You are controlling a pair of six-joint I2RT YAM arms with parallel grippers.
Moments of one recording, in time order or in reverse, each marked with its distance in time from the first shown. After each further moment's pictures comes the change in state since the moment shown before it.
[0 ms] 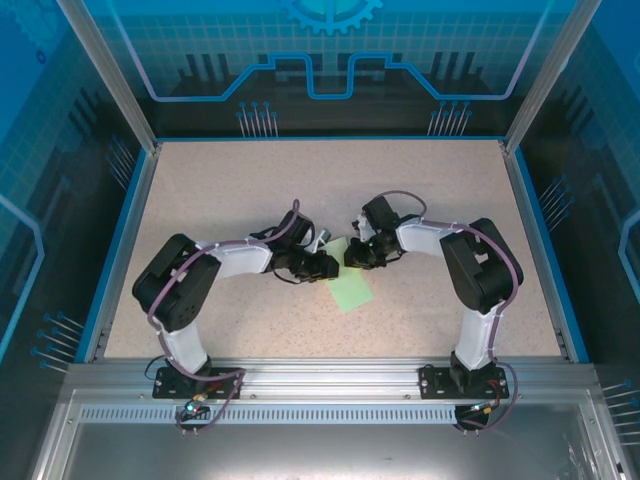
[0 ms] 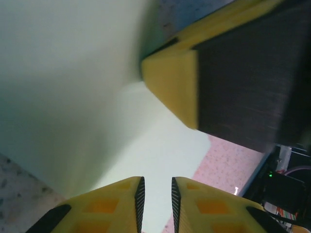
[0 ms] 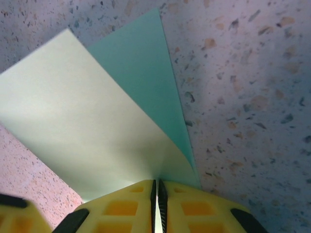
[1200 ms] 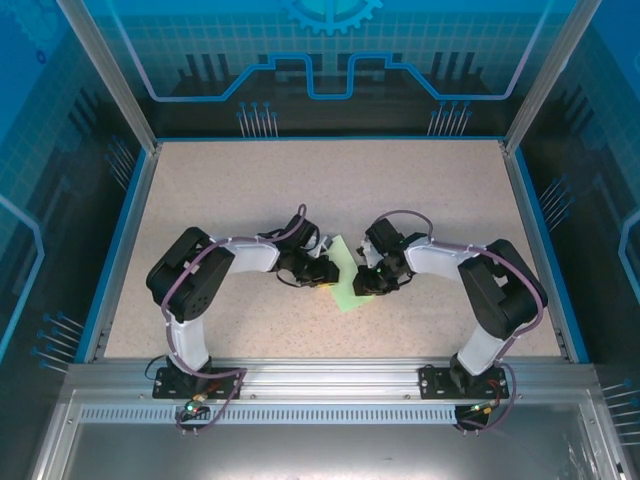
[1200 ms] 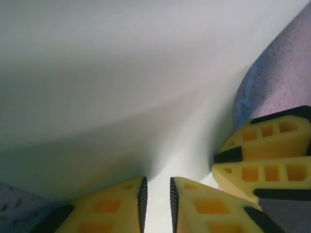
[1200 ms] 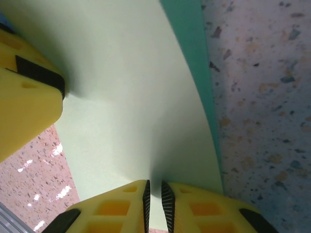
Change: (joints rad) left arm -0.004 0.045 0.024 -0.042 -0.032 0.027; right arm 0.075 -0.195 -0.196 -0.143 0.073 -0.077
